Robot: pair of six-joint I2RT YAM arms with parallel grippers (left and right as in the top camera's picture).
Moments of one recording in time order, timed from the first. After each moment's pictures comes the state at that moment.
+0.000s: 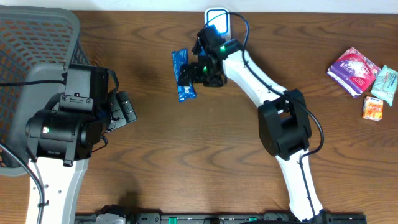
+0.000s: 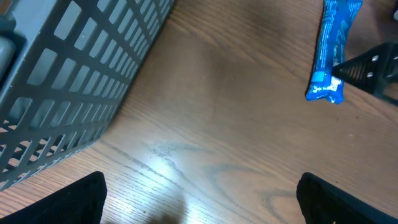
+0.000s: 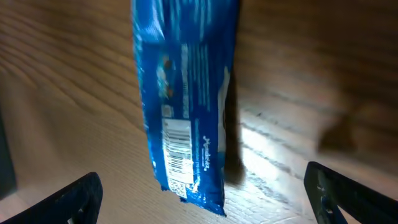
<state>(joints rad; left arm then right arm) -0.14 1.19 1.47 -1.39 -0.21 -0.48 0.49 2.40 2.02 -0.87 -0.42 0.41</state>
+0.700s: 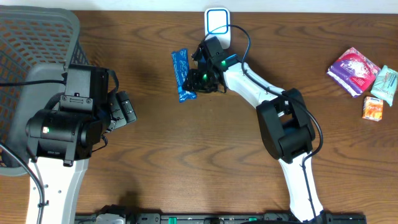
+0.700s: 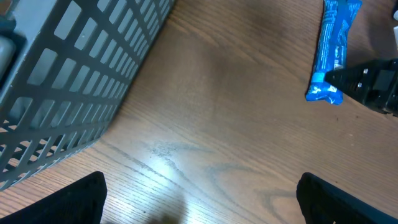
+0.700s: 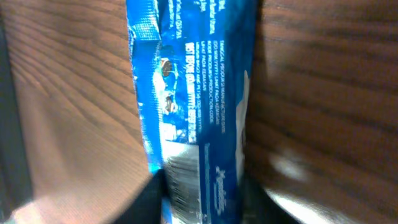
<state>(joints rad) -0.14 1.19 1.47 -1.39 -0.21 -0.48 0.50 2.35 1.78 -0.54 -0.49 0.50</state>
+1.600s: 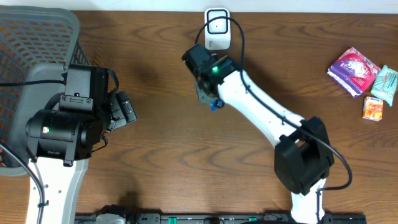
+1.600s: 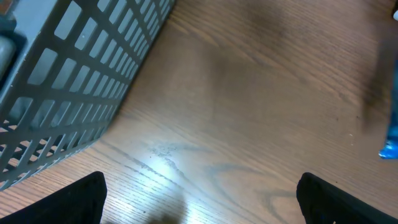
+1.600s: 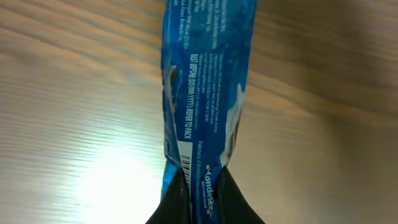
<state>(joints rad) -0.14 1.19 1.47 -1.39 -0.21 -0.48 0.69 2.06 1.75 -1.06 0.35 0.42</state>
